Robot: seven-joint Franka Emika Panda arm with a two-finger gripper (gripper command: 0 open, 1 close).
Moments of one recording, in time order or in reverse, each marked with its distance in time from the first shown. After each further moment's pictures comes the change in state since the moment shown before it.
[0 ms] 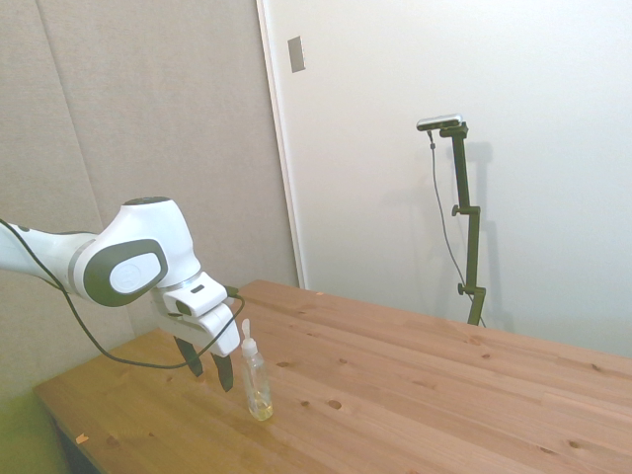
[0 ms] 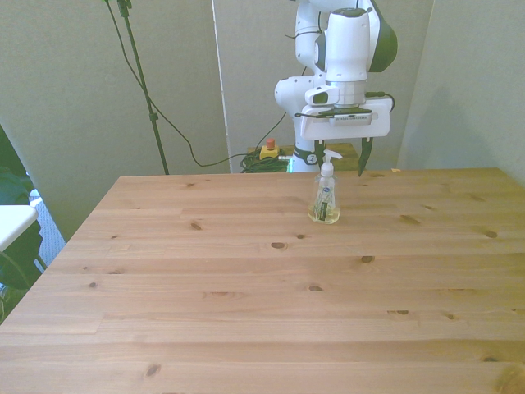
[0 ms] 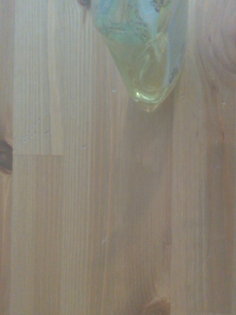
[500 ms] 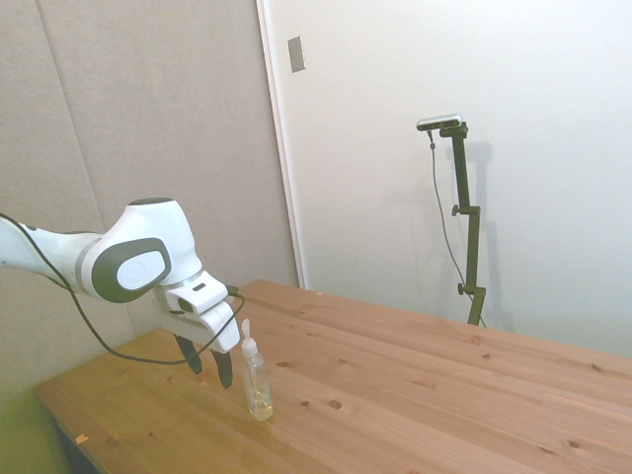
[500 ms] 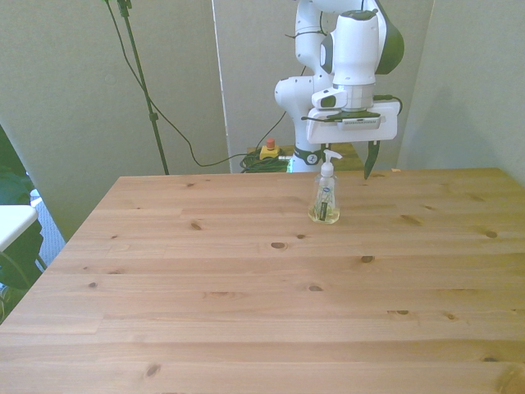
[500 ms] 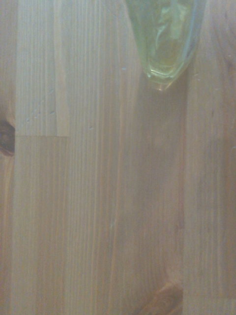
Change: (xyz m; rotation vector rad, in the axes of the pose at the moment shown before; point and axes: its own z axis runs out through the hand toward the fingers) arm 0.001 -0.022 0.006 -0.010 -0.012 -0.001
